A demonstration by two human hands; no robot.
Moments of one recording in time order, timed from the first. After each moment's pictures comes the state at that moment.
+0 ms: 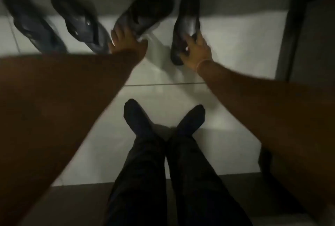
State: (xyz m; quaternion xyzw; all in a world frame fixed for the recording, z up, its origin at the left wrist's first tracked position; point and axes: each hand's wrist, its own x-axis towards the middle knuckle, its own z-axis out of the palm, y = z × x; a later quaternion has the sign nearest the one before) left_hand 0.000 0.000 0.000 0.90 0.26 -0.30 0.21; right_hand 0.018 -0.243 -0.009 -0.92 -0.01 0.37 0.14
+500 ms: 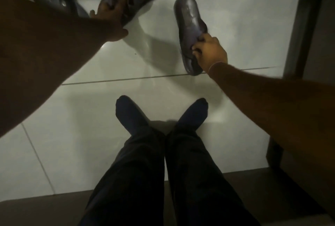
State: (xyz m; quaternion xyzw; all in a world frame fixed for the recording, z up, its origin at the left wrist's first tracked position) left_hand 0.027 0.047 -0.078 0.91 0.07 -0.39 0.14; right_hand -0.028 -0.295 -0.056 -0.93 -0.05 0.35 0.07
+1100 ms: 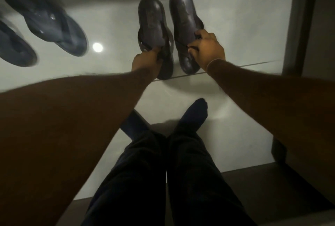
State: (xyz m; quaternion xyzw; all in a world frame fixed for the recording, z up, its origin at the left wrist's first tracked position) left_hand -0.054 -0.086 -0.090 0.89 0.04 -0.39 0.23; right_hand -0.021 -0.305 -0.065 -0.93 0.03 0.32 0.16
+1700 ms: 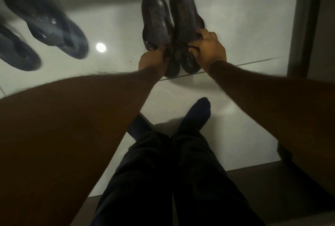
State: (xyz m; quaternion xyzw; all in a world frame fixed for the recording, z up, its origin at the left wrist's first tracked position) left_hand -0.049 -0.102 -0.105 0.90 0.02 -0.37 0.23; right_hand -0.024 -0.307 -0.069 -0.93 0.02 0.31 0.18
